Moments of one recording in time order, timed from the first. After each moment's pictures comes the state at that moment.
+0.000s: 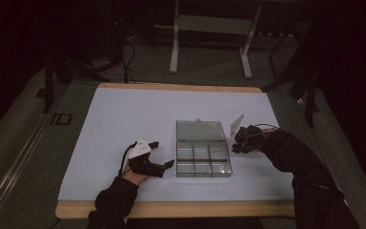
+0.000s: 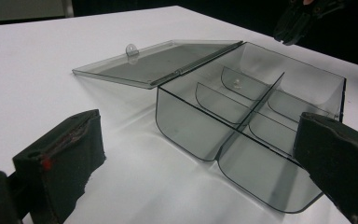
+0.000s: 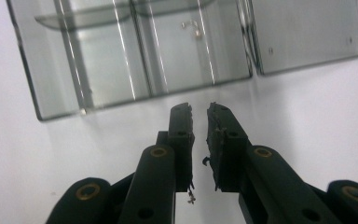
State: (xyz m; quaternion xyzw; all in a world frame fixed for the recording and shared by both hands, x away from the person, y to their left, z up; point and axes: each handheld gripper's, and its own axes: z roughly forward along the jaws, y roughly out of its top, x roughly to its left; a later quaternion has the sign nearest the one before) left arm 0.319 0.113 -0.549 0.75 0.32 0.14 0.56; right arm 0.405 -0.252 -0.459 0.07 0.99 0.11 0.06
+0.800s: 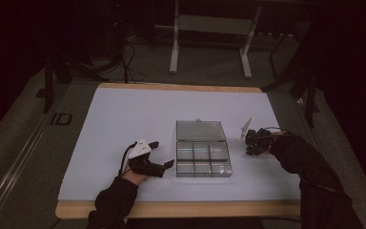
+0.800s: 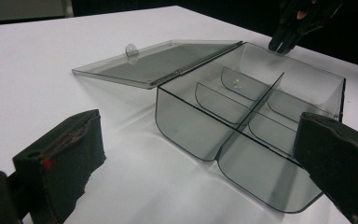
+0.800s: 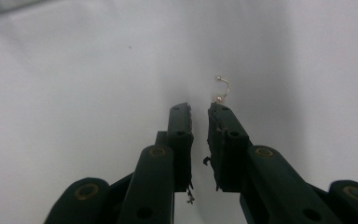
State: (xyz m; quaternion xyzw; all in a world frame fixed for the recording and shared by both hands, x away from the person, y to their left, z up) left arm 0.319 0.113 -0.549 0.75 0.32 0.14 0.56; right arm 0.420 -0.292 -0.489 0.12 0.99 0.04 0.06
